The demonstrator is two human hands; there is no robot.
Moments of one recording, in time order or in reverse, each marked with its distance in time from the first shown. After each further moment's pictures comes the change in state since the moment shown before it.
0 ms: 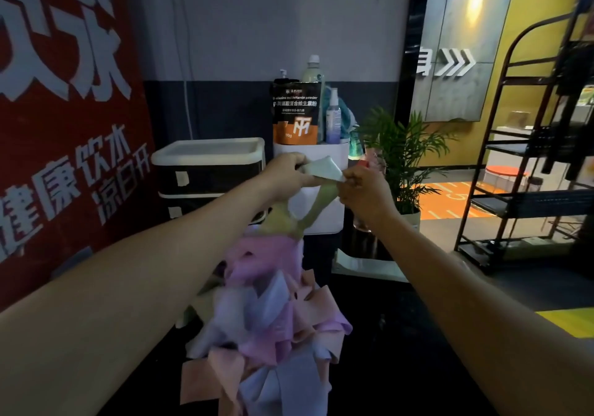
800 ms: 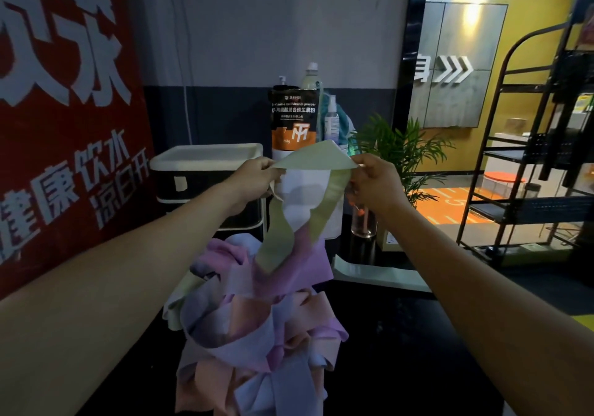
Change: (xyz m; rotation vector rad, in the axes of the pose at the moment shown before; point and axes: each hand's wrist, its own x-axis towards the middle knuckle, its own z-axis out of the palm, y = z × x) left_hand 0.002 -0.021 -0.027 -0.170 0.105 -0.108; right_hand 0.008 -0.011 -0.028 0.366 -0.011 0.112
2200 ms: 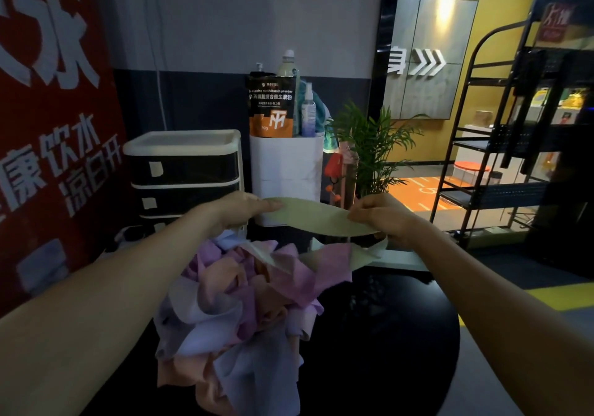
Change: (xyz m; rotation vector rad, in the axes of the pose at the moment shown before) left_hand -0.028 -0.040 0.019 0.147 -0.254 -0.236; right_hand -0.053 0.021 -0.057 -0.391 -0.222 0.296
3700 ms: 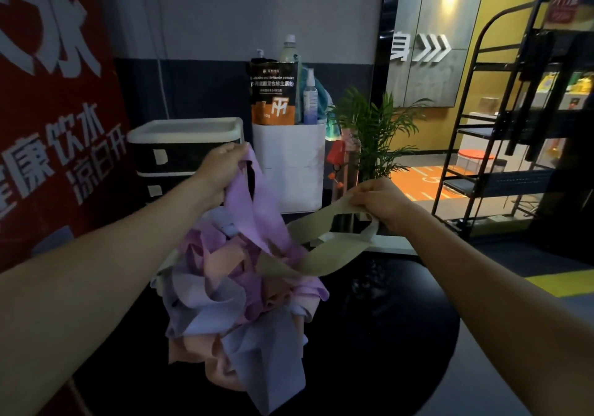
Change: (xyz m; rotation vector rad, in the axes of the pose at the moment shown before) left_hand -0.017 0.018 -0.011 -0.526 0.317 0.215; right_hand 0.000 0.006 0.014 0.168 0.114 0.063
